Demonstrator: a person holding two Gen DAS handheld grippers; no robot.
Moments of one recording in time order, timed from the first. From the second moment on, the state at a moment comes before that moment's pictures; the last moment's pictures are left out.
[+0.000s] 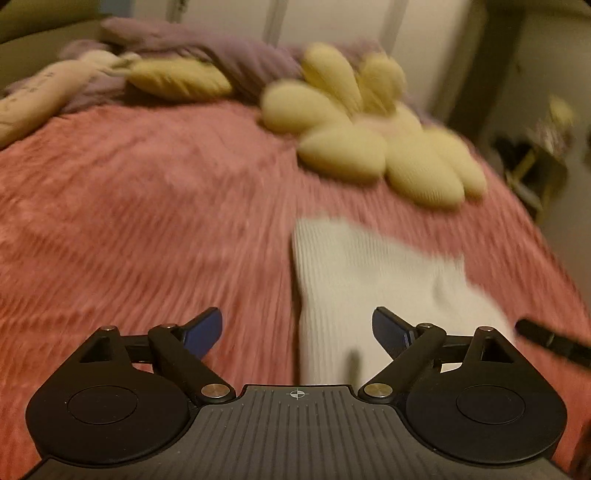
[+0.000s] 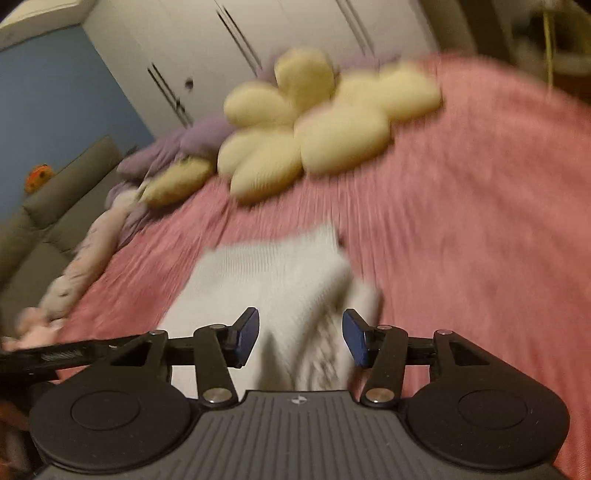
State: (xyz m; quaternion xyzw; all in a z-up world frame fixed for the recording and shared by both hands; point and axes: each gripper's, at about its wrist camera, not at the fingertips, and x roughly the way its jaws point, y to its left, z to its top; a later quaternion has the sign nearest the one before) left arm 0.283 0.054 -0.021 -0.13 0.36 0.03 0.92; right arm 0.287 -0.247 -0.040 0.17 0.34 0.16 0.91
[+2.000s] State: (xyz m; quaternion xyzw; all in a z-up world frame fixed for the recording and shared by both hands) left arm 0.146 0.006 -0.036 -0.01 0.47 0.07 0.88; right arm 0.160 -0.197 -0.052 -0.02 0.48 0.07 0.88
